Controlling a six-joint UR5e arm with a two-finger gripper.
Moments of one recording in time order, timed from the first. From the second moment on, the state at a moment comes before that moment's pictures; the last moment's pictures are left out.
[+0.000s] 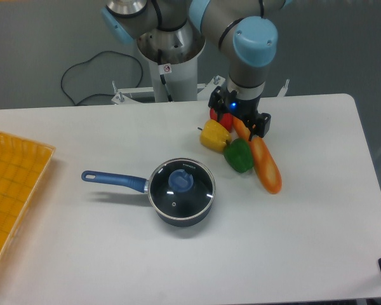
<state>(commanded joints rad) 2.64 -1.65 -1.86 -1.22 1.54 1.24</state>
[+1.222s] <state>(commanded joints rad) 2.46 -1.76 -1.82 -1.12 1.55 1.15</state>
